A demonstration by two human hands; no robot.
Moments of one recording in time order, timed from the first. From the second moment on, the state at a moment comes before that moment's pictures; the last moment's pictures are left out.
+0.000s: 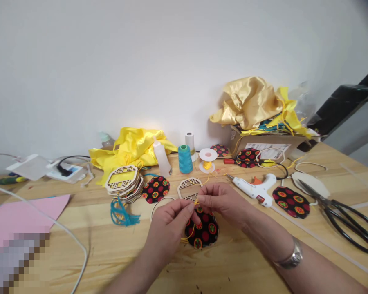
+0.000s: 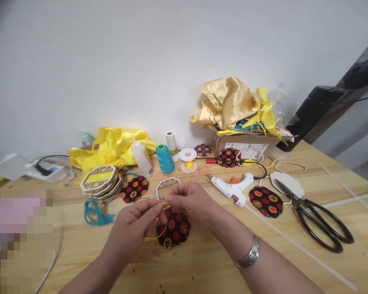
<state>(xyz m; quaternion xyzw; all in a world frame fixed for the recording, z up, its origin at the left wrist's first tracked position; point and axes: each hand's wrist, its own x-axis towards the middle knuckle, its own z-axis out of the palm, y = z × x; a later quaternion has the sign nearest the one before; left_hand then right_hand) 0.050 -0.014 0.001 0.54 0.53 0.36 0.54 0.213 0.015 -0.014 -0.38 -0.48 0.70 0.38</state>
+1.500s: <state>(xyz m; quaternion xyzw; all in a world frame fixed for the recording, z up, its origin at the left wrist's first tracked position) 0.050 -0.015 -0.004 0.48 0.42 0.39 0.66 0.209 0.009 -0.003 -0.40 -0.65 0.51 0.39</state>
